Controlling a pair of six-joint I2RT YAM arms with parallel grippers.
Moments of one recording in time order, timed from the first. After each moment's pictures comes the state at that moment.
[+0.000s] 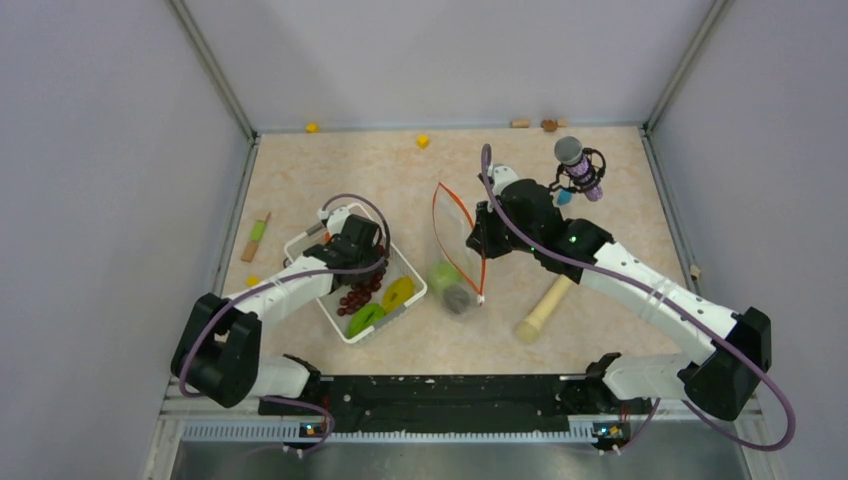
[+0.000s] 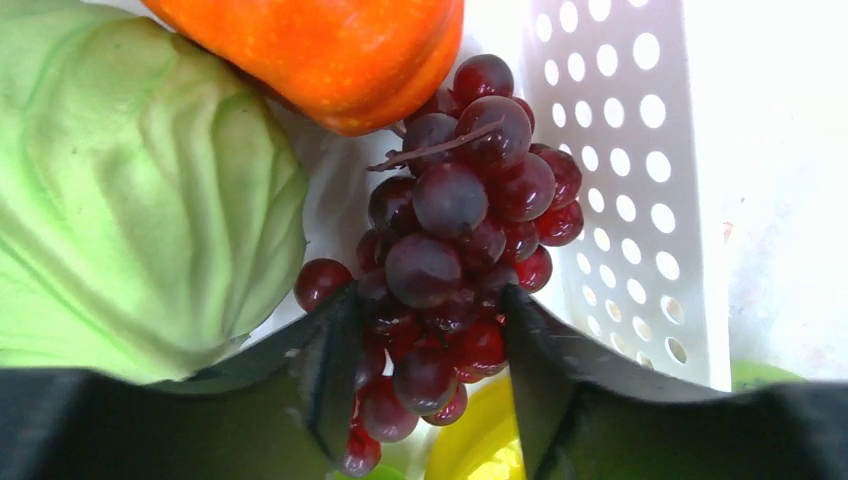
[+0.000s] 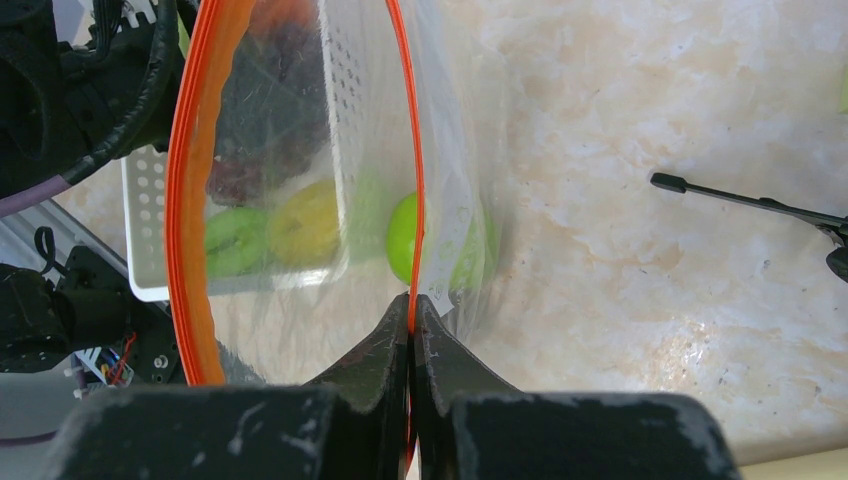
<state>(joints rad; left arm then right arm) -0.48 1.34 0.73 -0.36 -0.33 -0.84 0.76 1.24 1.12 -0.49 -0.02 0.38</state>
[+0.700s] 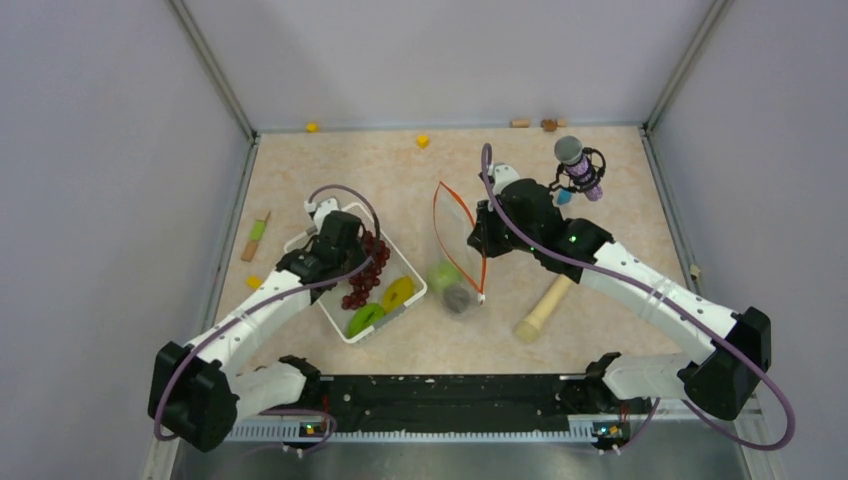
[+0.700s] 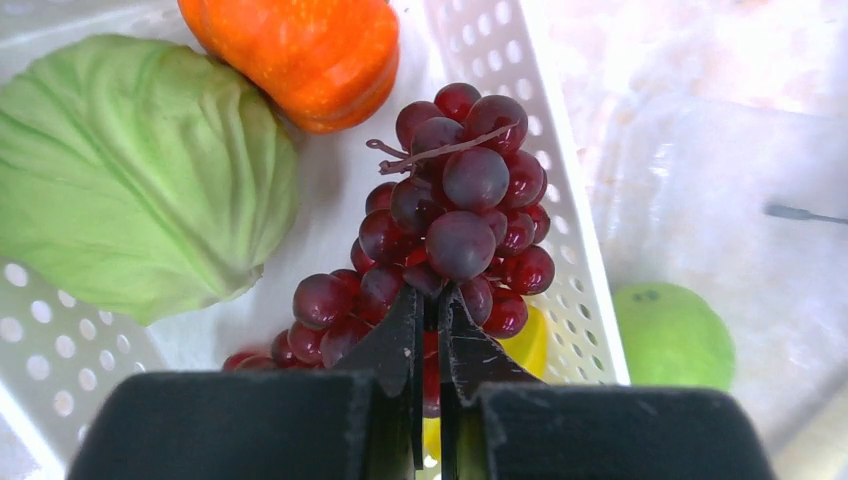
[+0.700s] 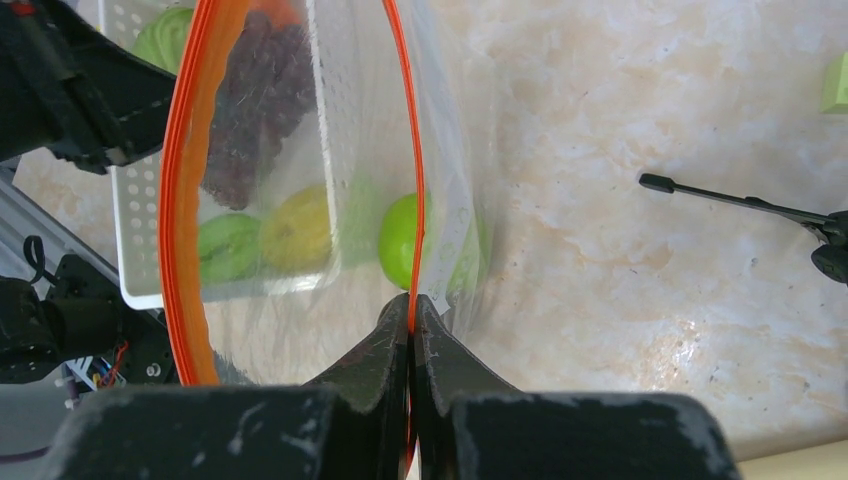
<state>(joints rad) -0.47 1.17 0.77 -0.47 -0.28 -0.80 0.76 1.24 1.12 -0.49 0.00 0.38</state>
